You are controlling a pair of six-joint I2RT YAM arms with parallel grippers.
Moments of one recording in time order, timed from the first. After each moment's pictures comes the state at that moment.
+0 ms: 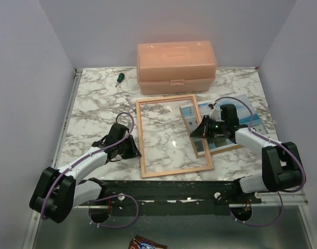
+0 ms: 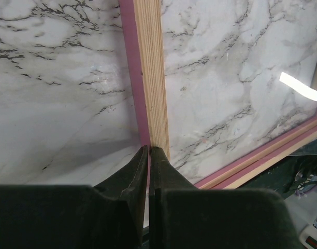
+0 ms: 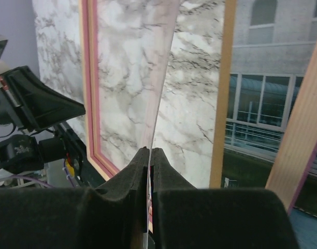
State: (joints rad) left arm -0.44 1.13 0.45 -0.26 0.29 -0.66; right arm 0.22 1.40 0.65 -0.03 -0.73 0.49
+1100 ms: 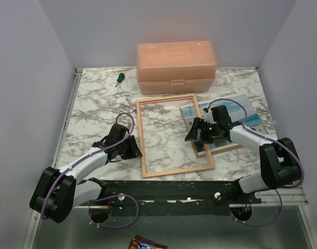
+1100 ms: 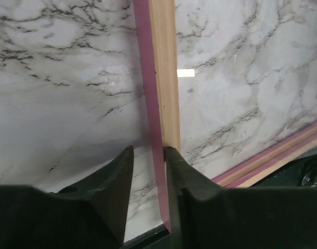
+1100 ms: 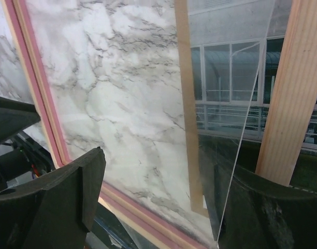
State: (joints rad) left arm -0.44 1.14 0.45 -0.25 0.29 -0.66; right arm 0.32 1.47 0.71 -0.22 -0.48 0.48
